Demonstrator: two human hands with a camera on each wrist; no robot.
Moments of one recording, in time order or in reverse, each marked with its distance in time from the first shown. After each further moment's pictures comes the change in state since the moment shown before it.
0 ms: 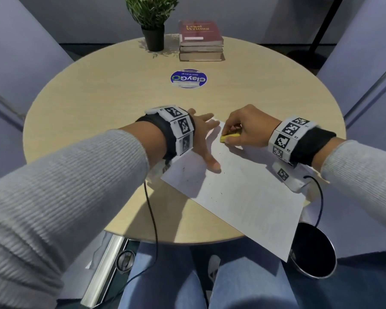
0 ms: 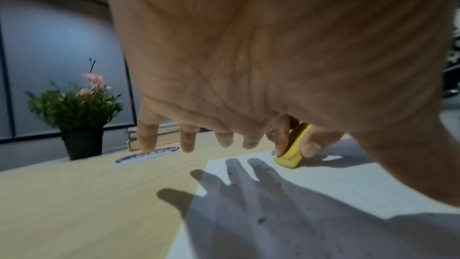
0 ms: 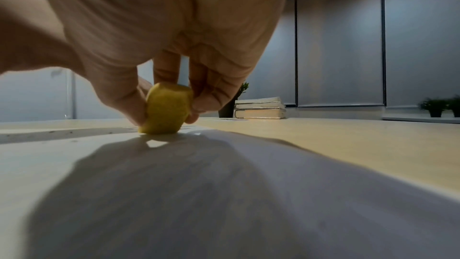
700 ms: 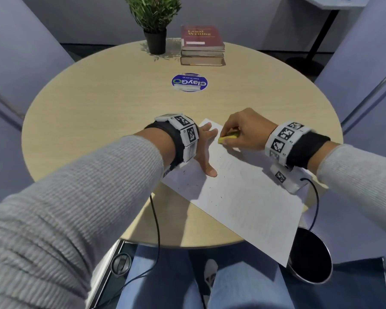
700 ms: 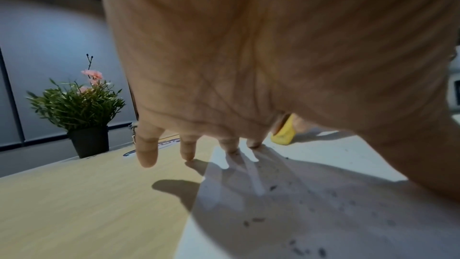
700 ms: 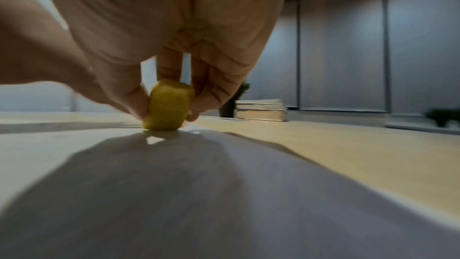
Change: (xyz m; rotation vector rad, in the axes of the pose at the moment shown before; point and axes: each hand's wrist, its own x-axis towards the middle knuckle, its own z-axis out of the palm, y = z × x) left_hand -0.002 0.007 0.004 -0.132 -0.049 0.032; right_hand 0.004 -0.003 0.000 -0.054 0.015 -0.018
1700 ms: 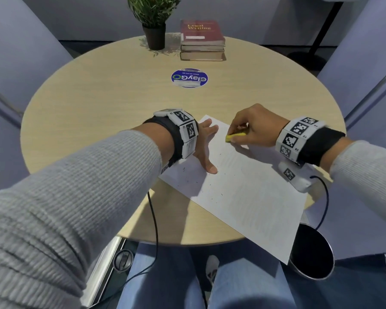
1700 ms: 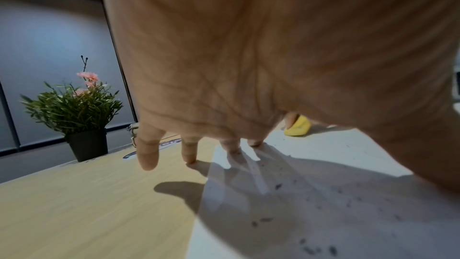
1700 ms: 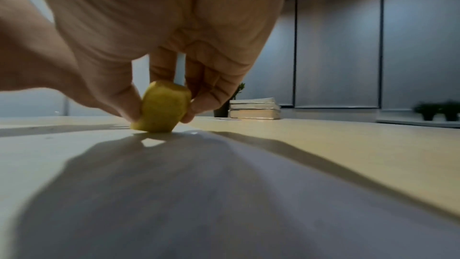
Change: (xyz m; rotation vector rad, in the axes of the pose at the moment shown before) left_hand 0.007 -0.003 0.004 -0.005 0.016 0.002; right_hand -0.010 0.011 -0.006 0.030 -0.007 -0.022
